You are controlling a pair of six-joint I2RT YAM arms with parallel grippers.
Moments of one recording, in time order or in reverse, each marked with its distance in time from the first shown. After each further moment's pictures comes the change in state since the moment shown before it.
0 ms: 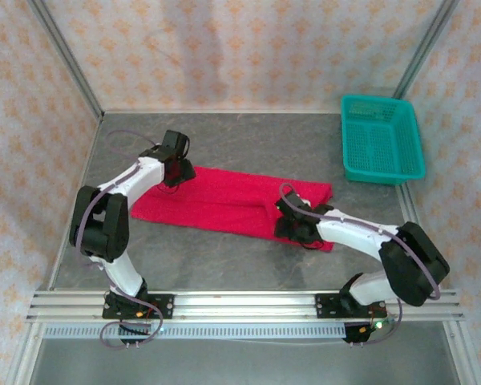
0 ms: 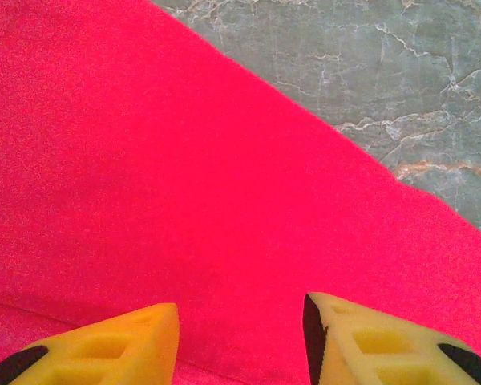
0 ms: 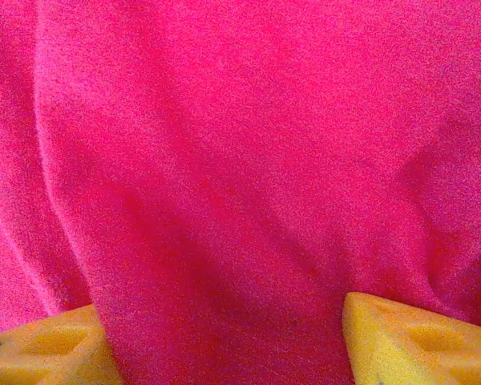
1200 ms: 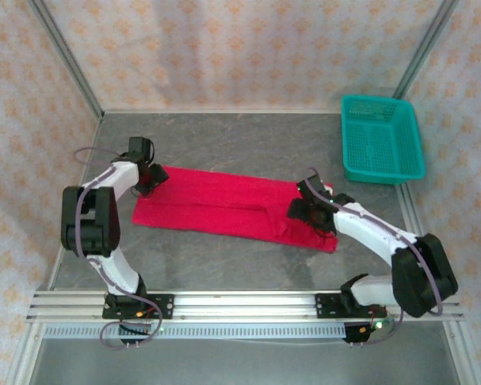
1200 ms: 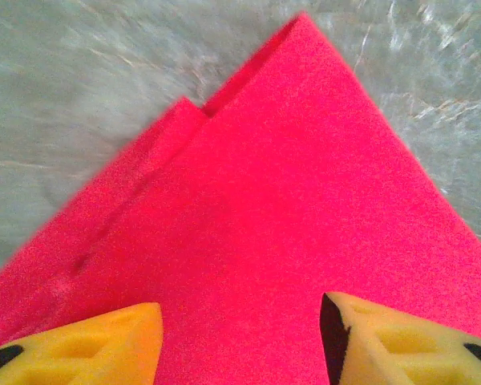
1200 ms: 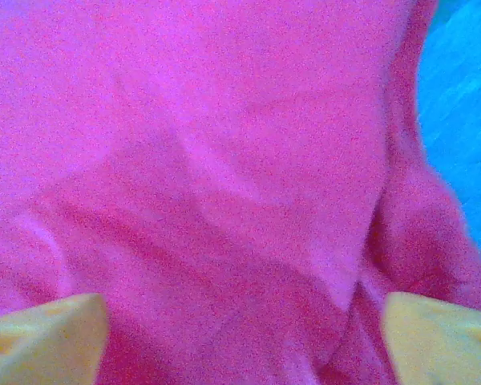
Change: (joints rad) left arm 0.259 -0.051 -0.133 0.069 0.047 0.014; right arm -0.231 -0.091 0.078 -0.077 0.061 -0.052
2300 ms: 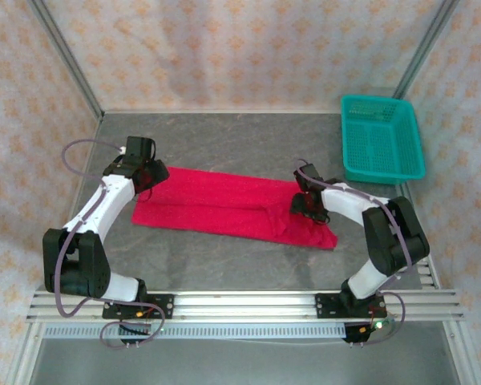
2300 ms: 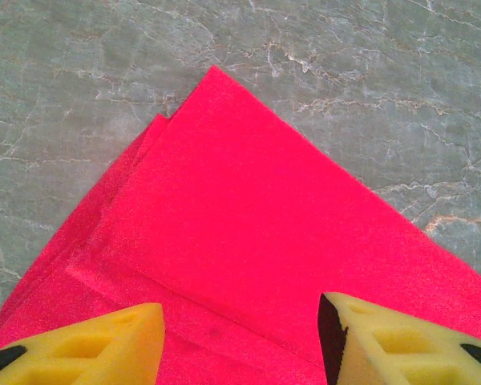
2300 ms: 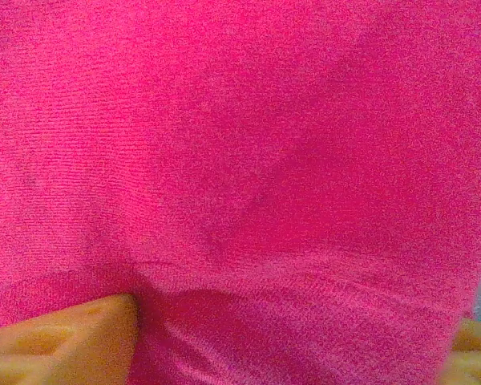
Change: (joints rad) left arm -0.090 -0.269 -0.051 -0.071 -0.074 0.058; right arm -0.083 0.327 0.102 0.071 -0.046 -0.137
